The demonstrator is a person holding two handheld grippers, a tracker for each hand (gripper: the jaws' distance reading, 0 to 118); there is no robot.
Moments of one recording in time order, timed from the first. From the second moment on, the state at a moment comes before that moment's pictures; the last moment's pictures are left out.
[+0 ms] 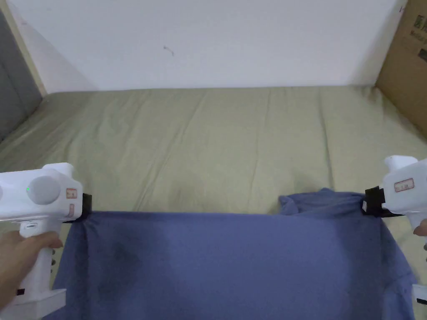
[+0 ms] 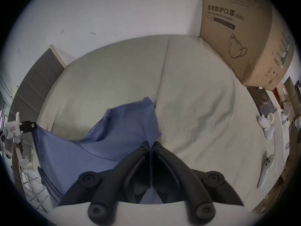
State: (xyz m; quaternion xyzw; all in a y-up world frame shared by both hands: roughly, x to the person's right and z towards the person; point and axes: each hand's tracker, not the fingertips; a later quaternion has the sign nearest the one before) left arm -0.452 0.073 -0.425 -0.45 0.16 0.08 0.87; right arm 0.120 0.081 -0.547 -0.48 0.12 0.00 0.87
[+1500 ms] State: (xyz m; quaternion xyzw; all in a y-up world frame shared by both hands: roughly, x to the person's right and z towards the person) left arm -0.430 0.045 -0.124 -0.44 0.11 0.20 0.87; right arm 0.021 0.057 -0.251 -0.43 0.19 0.06 0.88
